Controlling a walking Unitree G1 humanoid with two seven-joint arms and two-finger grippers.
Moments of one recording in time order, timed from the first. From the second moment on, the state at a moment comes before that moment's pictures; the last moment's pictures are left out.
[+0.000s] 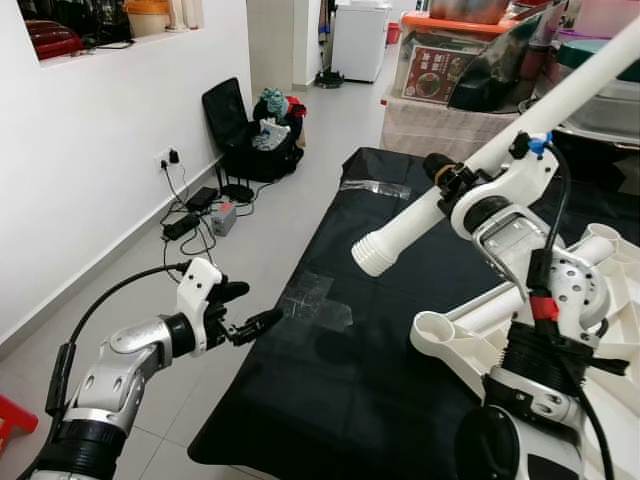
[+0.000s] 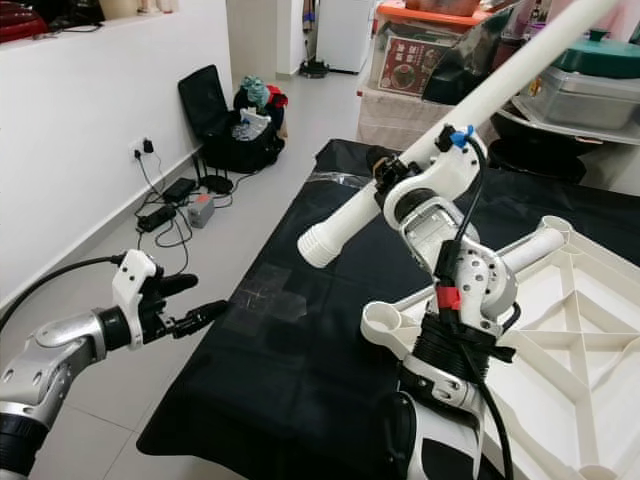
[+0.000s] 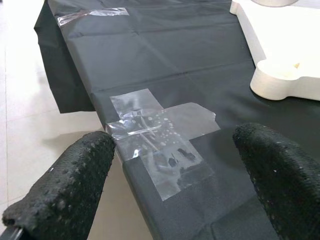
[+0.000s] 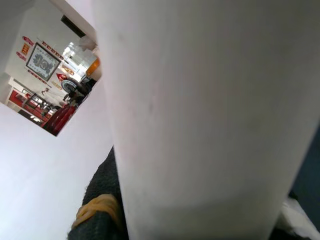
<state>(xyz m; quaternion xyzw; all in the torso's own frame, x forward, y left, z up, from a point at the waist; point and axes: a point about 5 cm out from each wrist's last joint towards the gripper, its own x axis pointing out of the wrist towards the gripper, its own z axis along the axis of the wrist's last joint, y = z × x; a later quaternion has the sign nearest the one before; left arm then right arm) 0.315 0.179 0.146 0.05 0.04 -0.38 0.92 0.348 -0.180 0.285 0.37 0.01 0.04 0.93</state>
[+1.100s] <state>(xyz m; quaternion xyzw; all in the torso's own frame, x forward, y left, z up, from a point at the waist) 0.307 0.160 0.165 -0.07 0.03 -0.43 0.90 0.266 -0.133 0.359 0.45 -0.34 0.55 0.62</state>
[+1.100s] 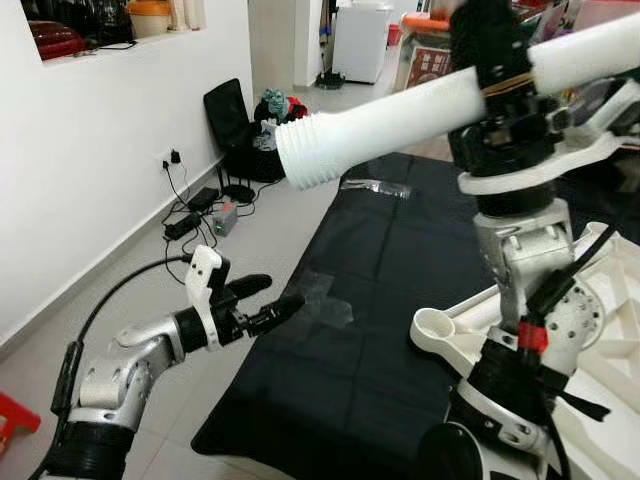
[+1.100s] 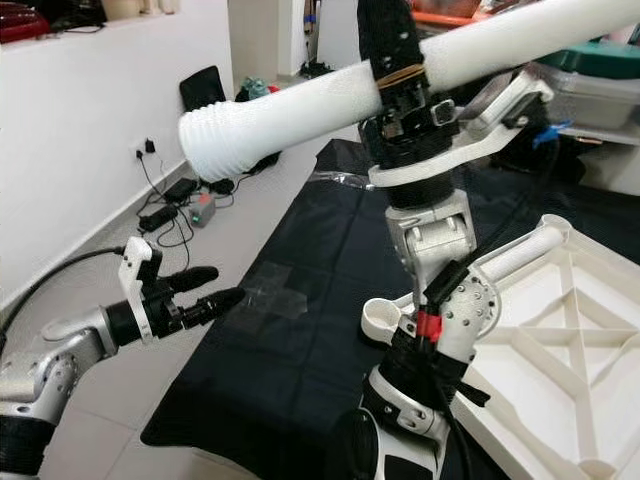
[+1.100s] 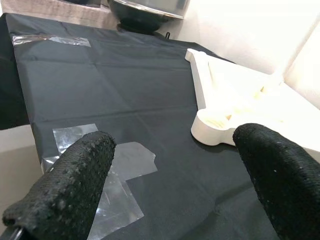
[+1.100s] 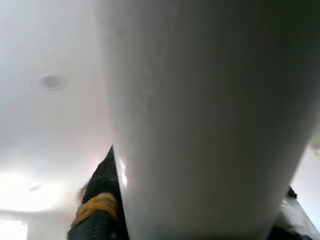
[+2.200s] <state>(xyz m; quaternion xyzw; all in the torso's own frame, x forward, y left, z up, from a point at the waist) 0.300 0.155 0.157 -0.08 0.06 -0.45 0.89 0.216 -0.108 0.349 0.26 -0.29 0.76 0.52</state>
